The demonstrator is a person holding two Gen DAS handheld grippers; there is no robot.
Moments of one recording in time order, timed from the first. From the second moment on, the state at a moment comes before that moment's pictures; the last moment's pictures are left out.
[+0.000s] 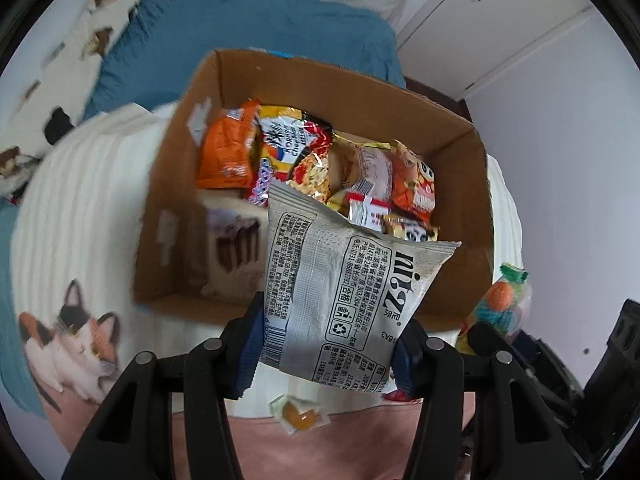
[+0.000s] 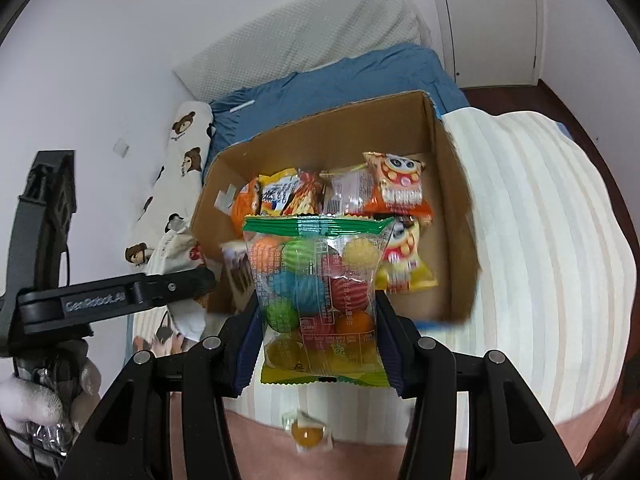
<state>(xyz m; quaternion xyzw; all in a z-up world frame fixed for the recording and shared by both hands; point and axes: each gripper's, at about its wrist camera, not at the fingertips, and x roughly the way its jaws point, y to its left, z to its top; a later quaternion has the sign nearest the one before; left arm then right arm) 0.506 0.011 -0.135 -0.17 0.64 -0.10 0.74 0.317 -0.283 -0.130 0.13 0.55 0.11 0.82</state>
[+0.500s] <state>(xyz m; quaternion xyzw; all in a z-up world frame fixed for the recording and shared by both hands) 0.558 -0.023 -0.183 -0.13 0.70 -0.09 0.70 0.377 -0.278 -0.192 0.14 0.61 0.10 0.77</state>
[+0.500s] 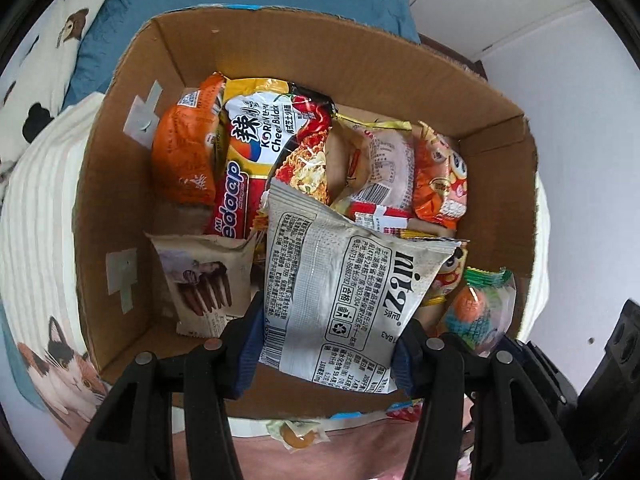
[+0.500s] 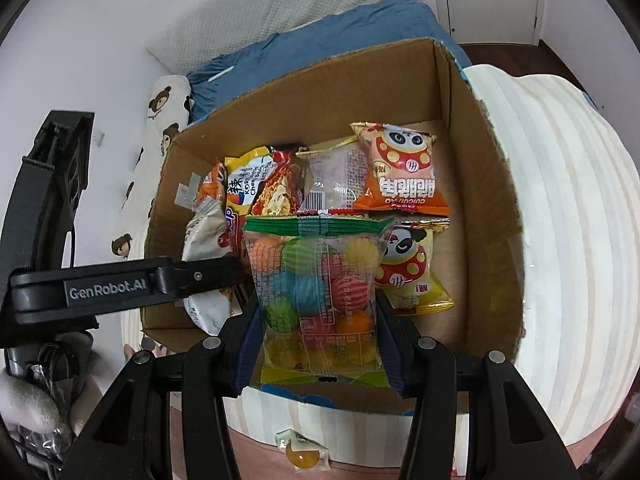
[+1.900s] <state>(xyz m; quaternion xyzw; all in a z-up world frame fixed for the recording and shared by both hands) 0.367 0.007 -0.037 -0.04 0.47 -0.03 0.88 0.228 -0.285 -0.059 0.04 0.48 0.06 0.88</state>
